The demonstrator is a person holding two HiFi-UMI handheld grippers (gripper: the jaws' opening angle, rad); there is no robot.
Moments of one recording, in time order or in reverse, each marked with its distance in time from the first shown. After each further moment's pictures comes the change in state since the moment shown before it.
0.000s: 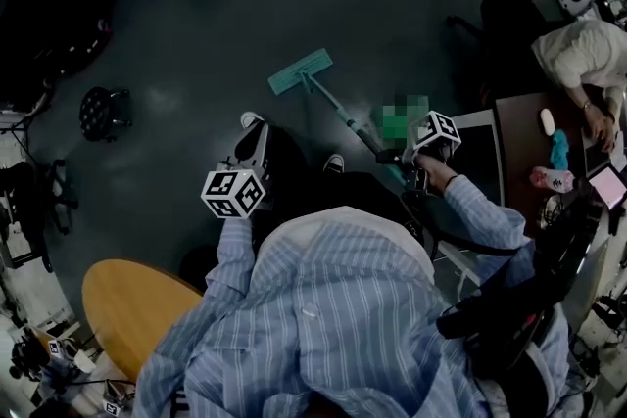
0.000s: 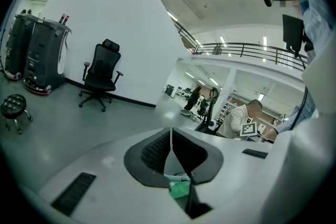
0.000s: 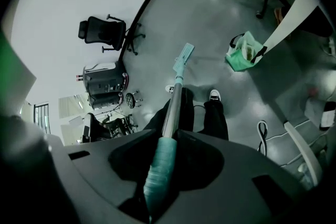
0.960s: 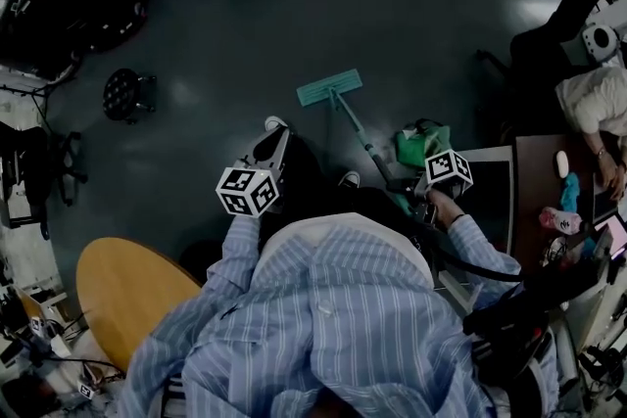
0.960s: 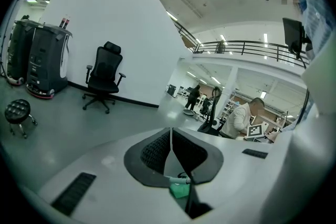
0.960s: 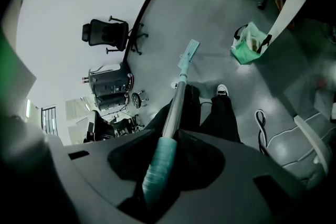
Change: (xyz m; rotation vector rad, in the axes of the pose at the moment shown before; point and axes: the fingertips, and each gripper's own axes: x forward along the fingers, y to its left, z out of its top) left arm -0.003 0.008 0.001 0.022 0.006 0.025; right arm 0.012 0.003 -0.021 0.023 0.004 0.081
